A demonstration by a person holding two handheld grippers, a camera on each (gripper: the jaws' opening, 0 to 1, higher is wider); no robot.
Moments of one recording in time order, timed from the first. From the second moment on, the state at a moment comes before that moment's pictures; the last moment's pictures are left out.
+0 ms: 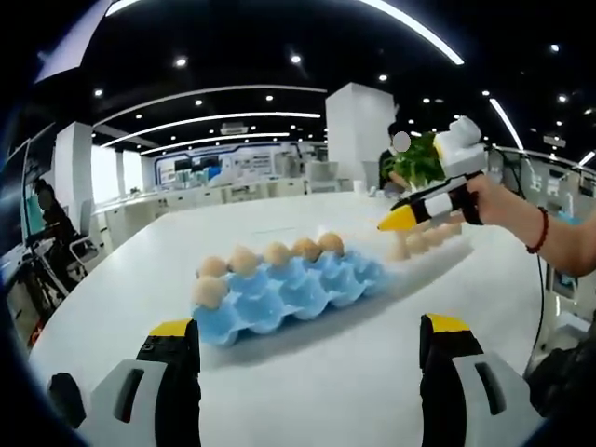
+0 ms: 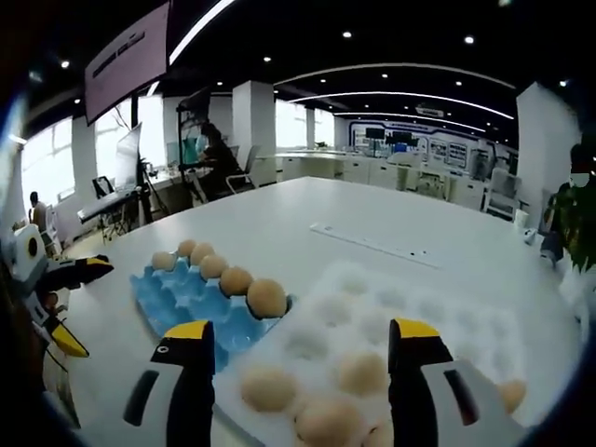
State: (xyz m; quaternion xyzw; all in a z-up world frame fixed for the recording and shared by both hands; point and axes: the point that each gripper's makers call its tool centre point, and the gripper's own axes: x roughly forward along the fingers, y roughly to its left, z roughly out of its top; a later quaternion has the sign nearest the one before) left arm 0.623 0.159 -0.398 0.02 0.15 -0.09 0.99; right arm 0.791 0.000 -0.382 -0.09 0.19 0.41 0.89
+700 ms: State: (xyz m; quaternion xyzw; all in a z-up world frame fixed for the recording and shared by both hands) left arm 0.620 0.158 -0.396 0.02 0.14 -0.08 0.99; right arm 0.815 -0.028 -0.406 -0.09 0.21 0.37 0.90
